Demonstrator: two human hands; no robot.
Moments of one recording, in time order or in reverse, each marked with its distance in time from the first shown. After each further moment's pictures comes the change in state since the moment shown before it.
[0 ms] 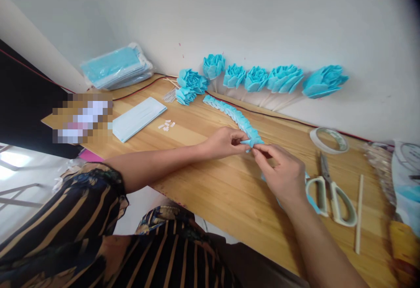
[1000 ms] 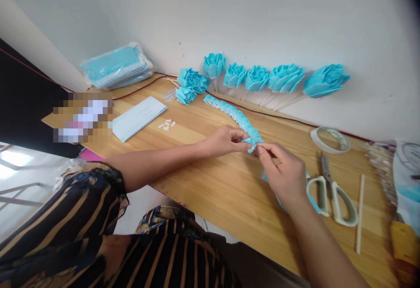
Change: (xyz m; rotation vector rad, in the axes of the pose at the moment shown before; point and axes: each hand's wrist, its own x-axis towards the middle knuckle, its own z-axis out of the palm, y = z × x) left_hand 0.002 0.006 -0.001 -0.284 -0.031 -0.099; right_hand 0.001 -0.001 -0.004 0.090 -0.045 0.095
